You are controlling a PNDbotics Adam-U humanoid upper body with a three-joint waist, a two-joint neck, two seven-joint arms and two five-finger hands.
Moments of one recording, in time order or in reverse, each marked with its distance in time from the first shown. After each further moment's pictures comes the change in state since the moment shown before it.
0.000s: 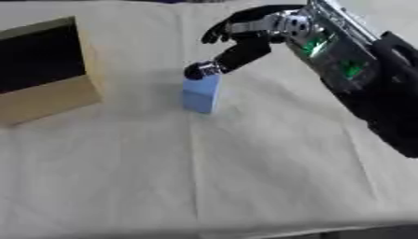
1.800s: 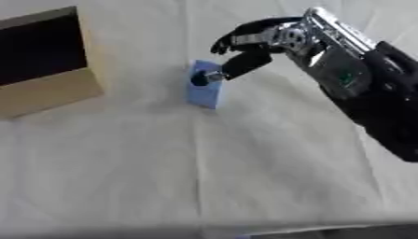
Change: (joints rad) left arm -0.025 -0.009 -0.007 0.000 0.009 -0.003 -0.014; right arm 0.027 0.025 0.018 0.084 0.071 -0.006 0.006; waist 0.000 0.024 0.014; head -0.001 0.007
